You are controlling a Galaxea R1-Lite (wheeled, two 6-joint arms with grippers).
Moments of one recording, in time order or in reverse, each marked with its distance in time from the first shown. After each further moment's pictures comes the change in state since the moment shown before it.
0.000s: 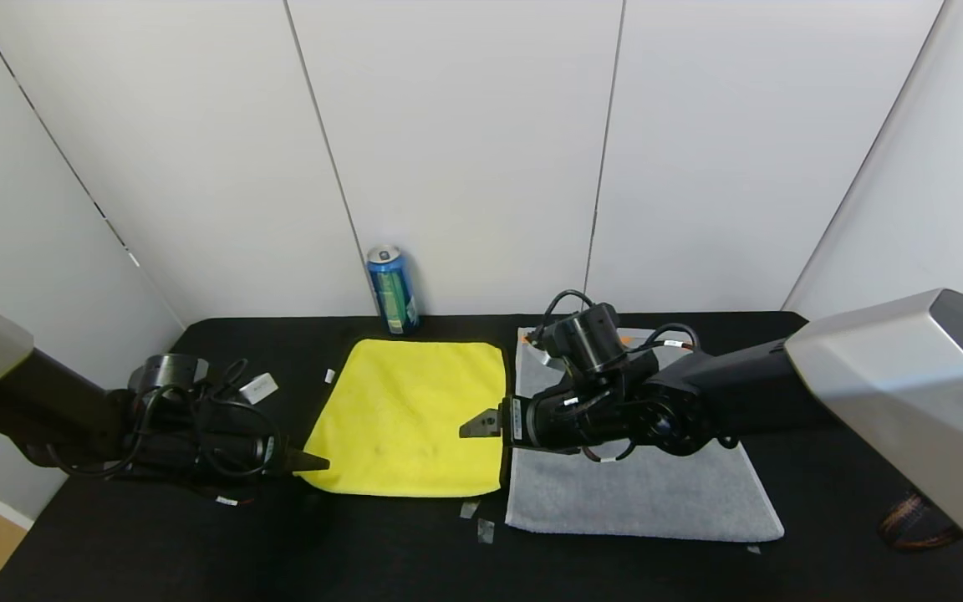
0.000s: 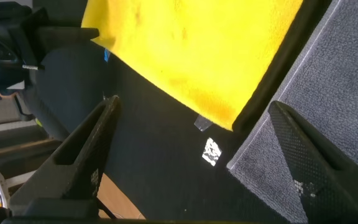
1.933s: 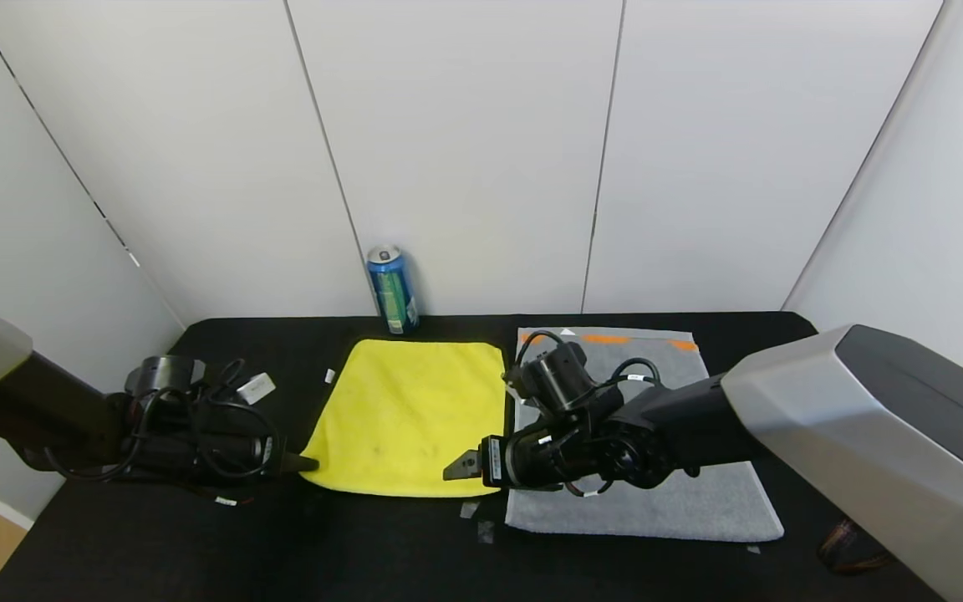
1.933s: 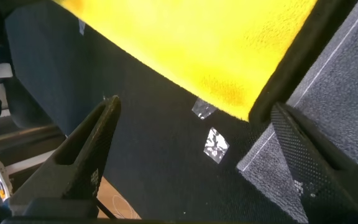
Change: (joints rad) left arm 0.008 0.002 0.014 -0.034 0.001 0.000; right arm 0.054 0.092 -0.012 0.007 -0.007 0.028
